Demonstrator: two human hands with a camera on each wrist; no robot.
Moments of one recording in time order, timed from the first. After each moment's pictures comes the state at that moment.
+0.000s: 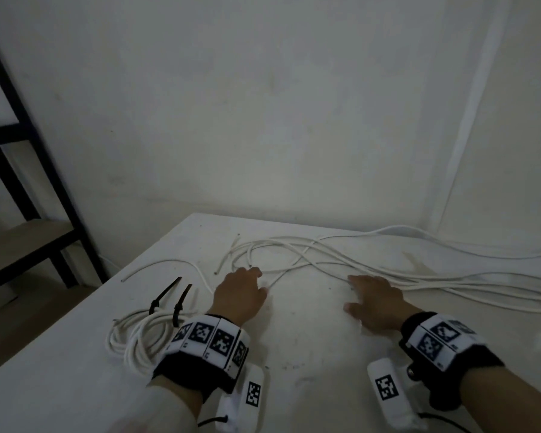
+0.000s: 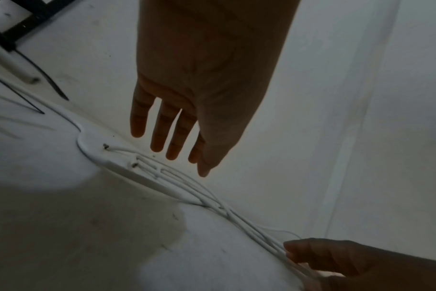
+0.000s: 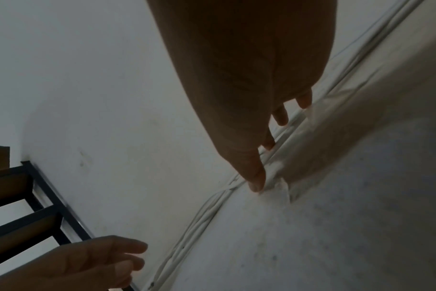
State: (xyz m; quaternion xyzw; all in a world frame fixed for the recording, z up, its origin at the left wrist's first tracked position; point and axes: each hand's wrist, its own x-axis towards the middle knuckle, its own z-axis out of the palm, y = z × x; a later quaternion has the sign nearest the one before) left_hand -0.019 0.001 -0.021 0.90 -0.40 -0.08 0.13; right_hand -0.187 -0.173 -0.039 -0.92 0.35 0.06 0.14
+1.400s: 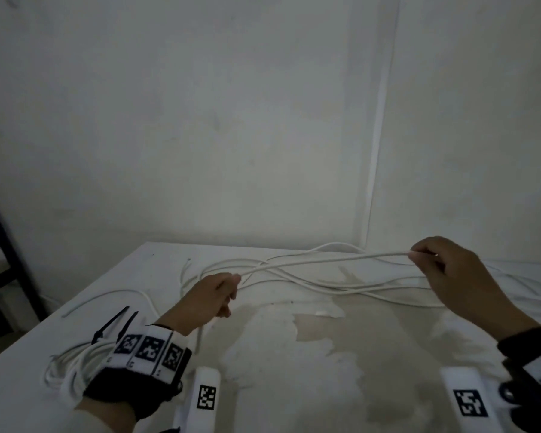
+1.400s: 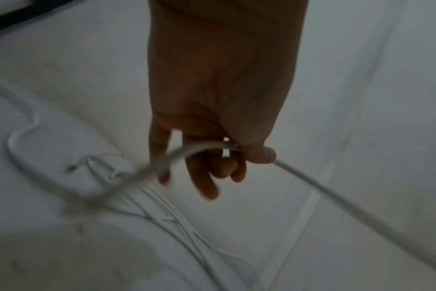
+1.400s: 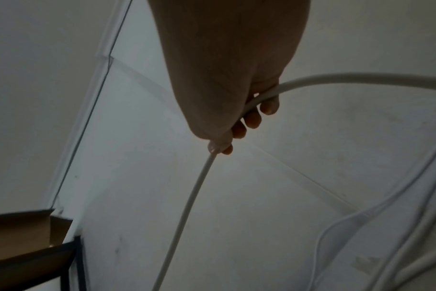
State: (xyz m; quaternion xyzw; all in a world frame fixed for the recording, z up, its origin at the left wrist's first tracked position) left_hand -0.070 -0.008 0.032 0.79 -0.42 -0.21 0.40; right_hand -0.360 -0.205 0.056 -0.85 0.29 -0.42 0.15
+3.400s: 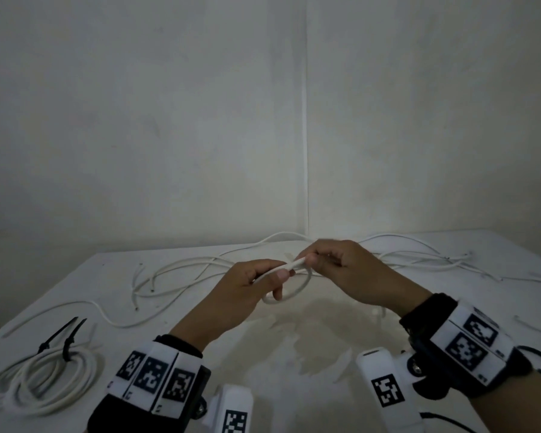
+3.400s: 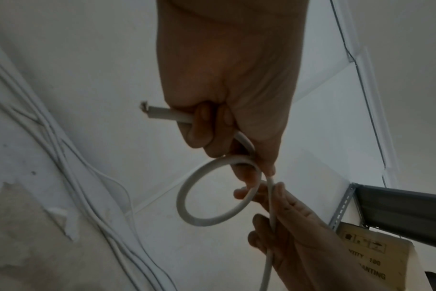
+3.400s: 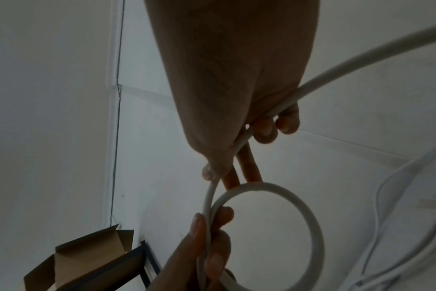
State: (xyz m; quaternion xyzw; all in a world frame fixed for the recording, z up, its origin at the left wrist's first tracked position) left_hand -0.220 -0.019 0.069 0.60 -0.62 -0.22 0.46; right_hand -0.378 -0.132 0.077 -0.88 0.19 -0.29 0.30
